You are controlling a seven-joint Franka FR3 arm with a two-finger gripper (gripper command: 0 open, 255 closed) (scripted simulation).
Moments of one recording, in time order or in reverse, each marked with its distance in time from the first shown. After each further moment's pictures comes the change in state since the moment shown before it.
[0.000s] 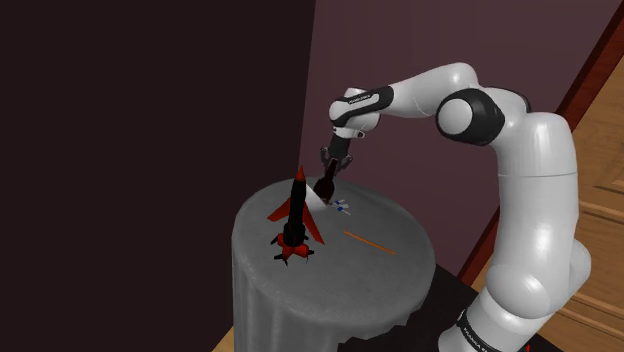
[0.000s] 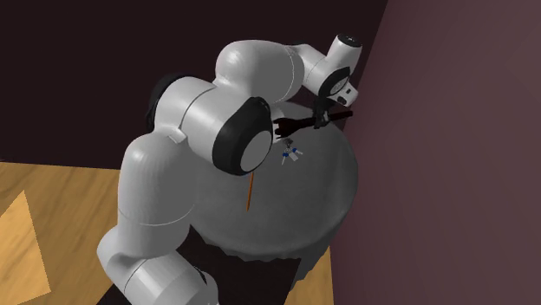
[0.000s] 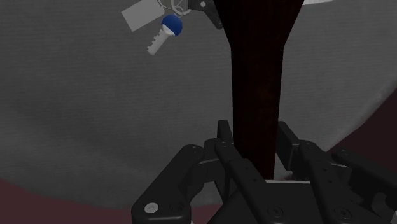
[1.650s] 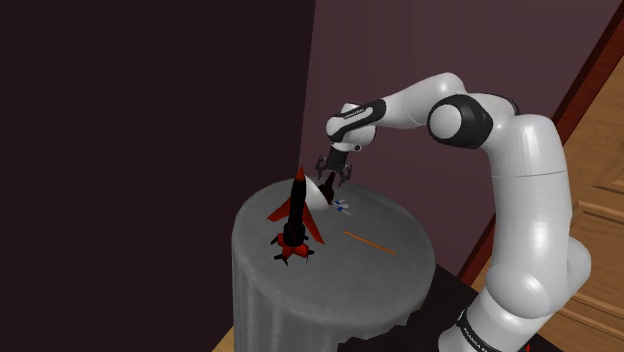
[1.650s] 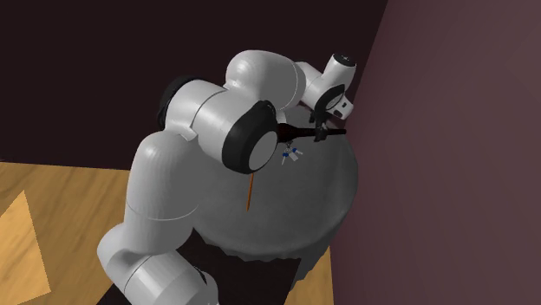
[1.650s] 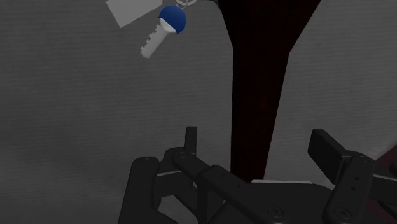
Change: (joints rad) arm -0.002 0.064 0.006 -0.045 0.014 0.108 -0.022
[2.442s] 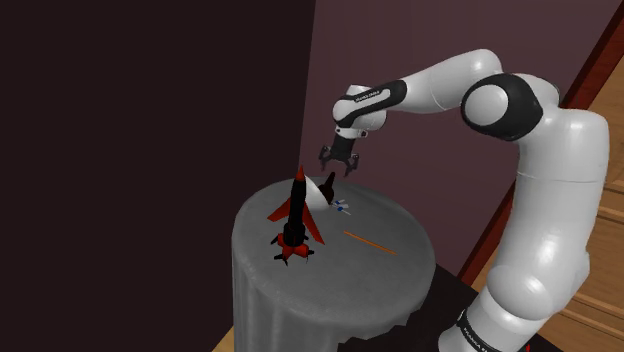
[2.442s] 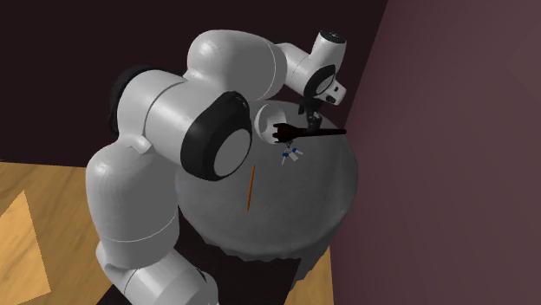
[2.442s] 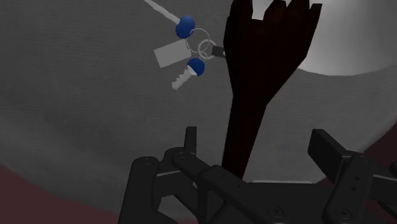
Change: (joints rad) arm 0.027 -0.230 0.014 -0.158 -0.051 -0.069 -0.059
